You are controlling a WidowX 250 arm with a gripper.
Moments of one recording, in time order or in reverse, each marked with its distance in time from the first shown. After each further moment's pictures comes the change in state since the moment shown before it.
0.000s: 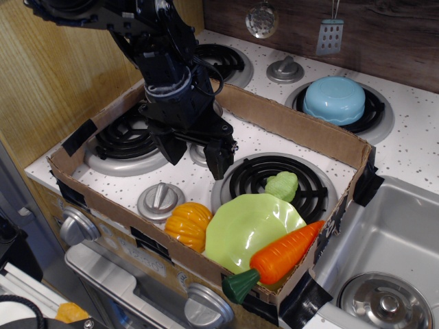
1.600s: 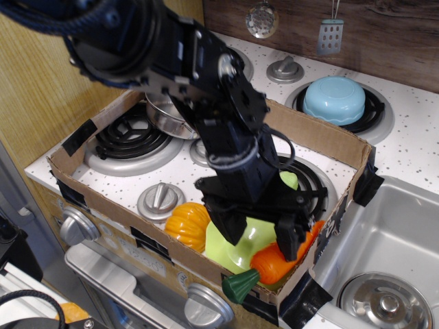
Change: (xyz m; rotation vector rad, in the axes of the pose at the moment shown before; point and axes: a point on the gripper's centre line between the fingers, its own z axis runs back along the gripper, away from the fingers) arm -0.050 -0.099 -0.013 -0.170 0.103 0.031
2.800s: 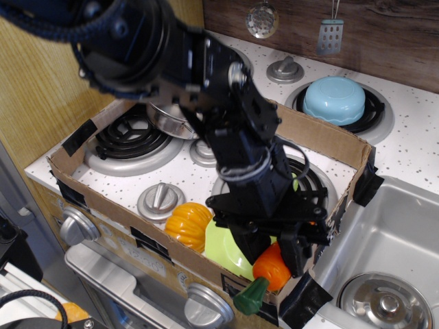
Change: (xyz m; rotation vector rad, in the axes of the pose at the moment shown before) arm -0.010 -0.016 0.003 -0.076 0.075 0.068
